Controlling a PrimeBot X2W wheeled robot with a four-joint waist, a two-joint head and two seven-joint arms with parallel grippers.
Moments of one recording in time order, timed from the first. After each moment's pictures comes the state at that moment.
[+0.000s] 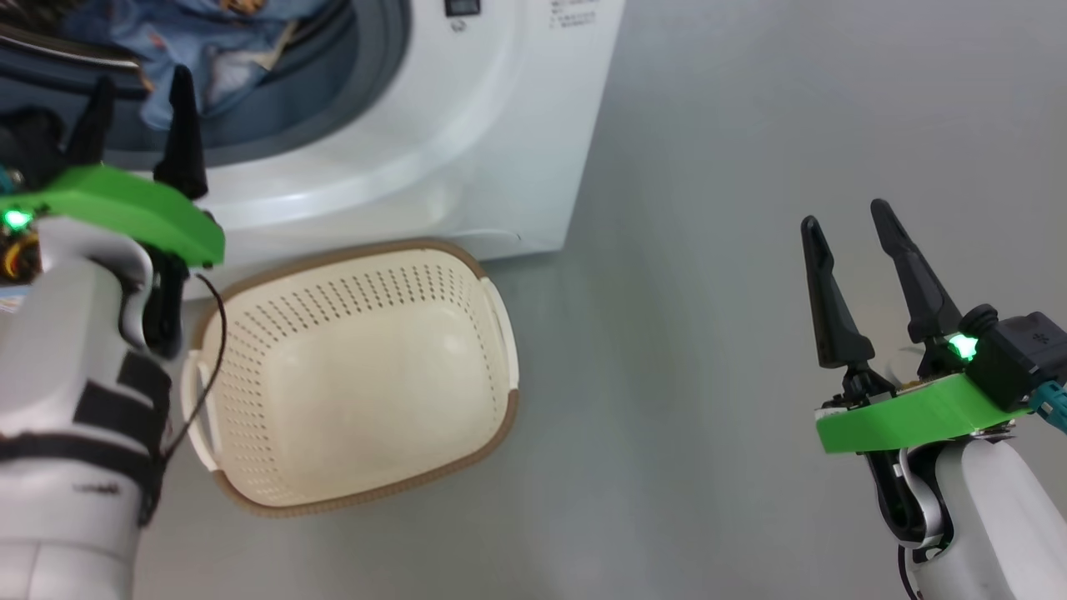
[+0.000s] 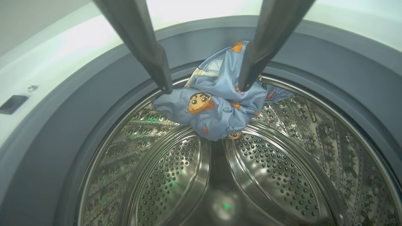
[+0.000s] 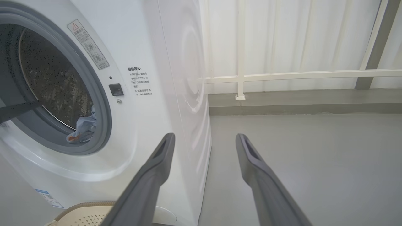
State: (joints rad) left arm -1.05 0.25 -0.31 1.04 -0.60 -0.13 -0.26; right arm -0.30 -0.16 0.12 0.10 0.31 0.13 -0.25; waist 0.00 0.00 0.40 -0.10
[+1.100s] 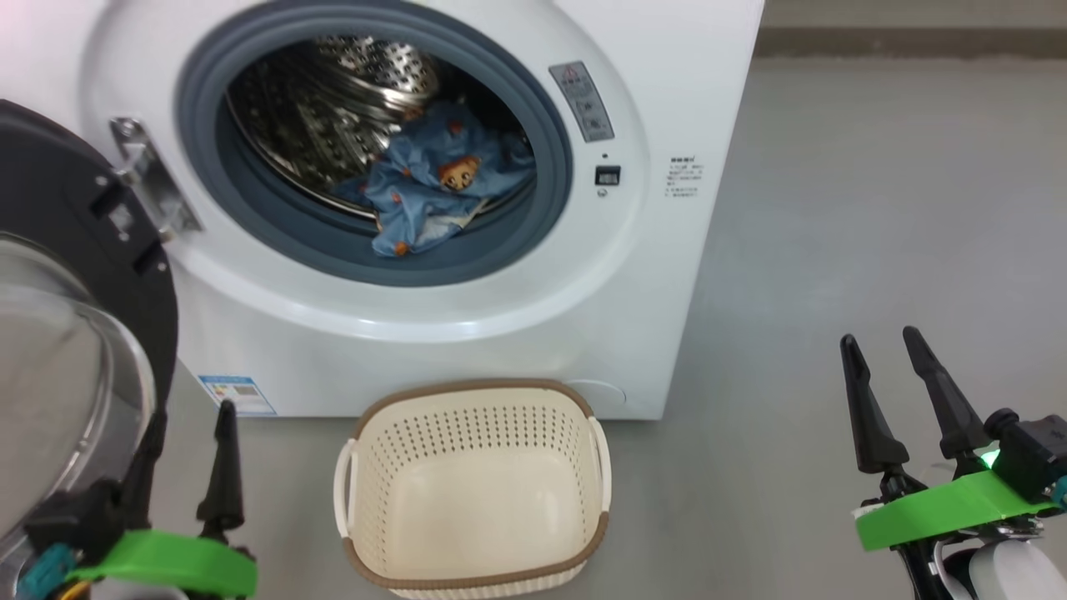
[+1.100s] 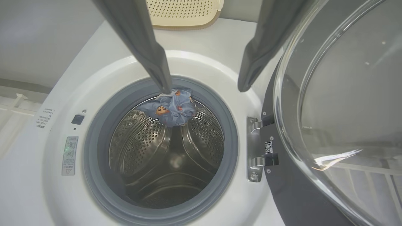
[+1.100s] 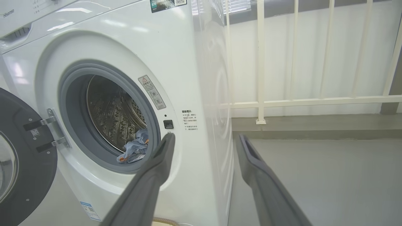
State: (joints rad) left arm -0.21 0.24 -0.10 0.42 -0.49 -0.13 -0.26; right arm -0.09 -0.19 0.06 0.13 0.37 0.13 -0.25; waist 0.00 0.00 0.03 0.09
